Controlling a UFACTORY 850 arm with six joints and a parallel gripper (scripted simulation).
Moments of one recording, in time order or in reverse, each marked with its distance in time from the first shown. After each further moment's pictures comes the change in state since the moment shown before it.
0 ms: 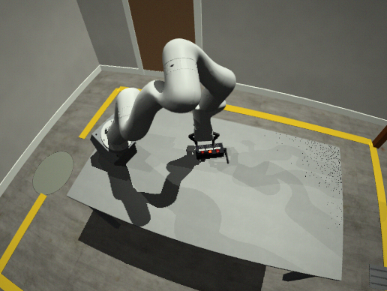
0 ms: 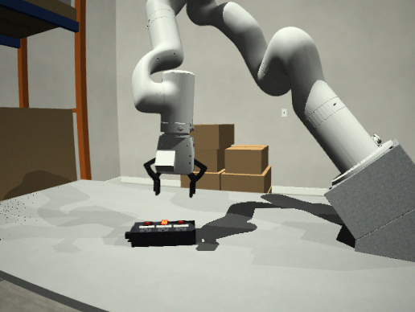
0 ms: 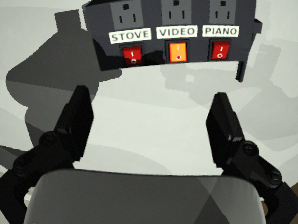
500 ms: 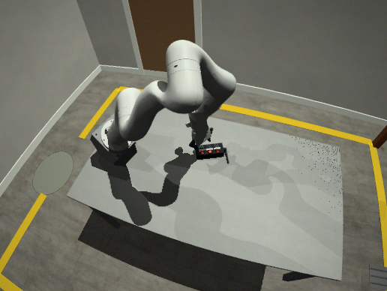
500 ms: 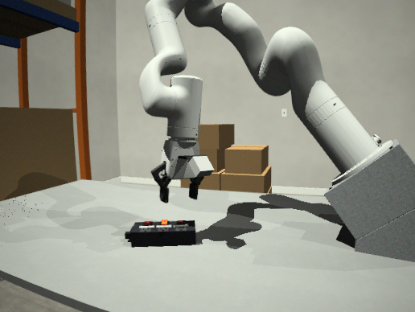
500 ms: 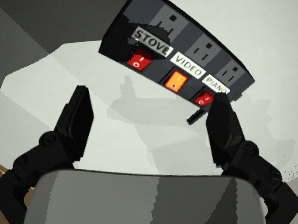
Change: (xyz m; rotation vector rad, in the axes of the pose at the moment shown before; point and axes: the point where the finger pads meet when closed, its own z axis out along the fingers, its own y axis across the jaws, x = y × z) arm 0.003 -0.014 0.011 -0.032 0.022 -0.710
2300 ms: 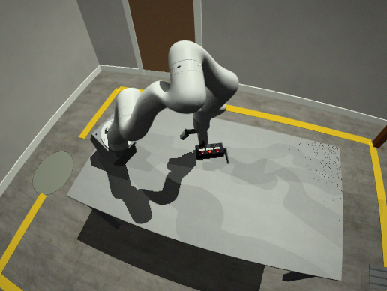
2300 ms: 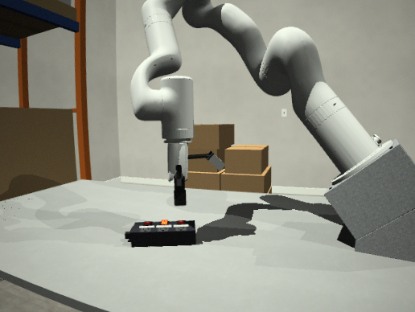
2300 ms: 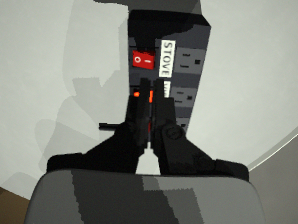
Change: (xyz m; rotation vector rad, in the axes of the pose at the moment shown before) arm 0.002 -0.002 0.003 0.065 0.074 -0.982
